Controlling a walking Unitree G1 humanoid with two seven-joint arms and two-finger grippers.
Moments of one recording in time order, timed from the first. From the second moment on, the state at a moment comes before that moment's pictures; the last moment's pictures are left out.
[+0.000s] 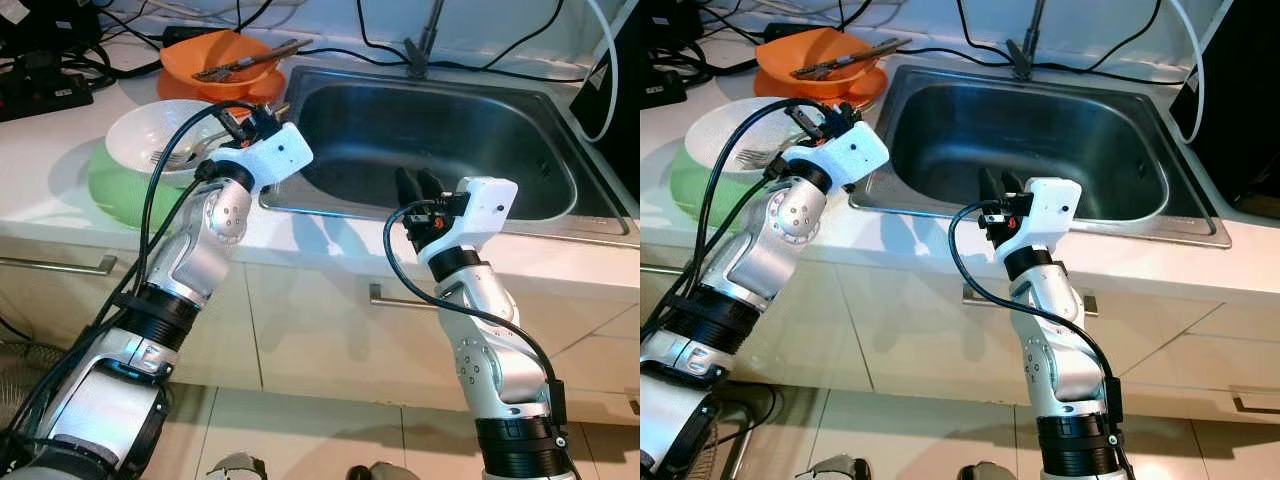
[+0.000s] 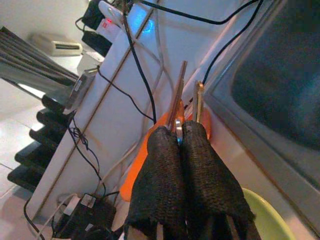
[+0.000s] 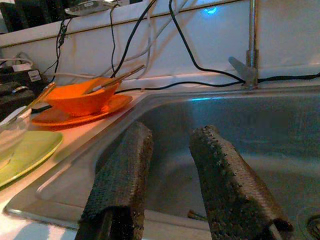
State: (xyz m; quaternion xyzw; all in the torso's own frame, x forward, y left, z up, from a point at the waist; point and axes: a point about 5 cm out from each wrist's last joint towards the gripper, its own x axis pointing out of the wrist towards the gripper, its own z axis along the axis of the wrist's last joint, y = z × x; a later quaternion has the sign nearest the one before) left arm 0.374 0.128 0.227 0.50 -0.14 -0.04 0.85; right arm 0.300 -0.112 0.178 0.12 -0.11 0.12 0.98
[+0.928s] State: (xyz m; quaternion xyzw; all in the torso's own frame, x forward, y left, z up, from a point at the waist) left arm 0.325 0.068 0.326 0.39 -0.44 -0.10 0.80; right arm 0.300 -0.112 0.177 0.12 -0.11 0.12 0.98
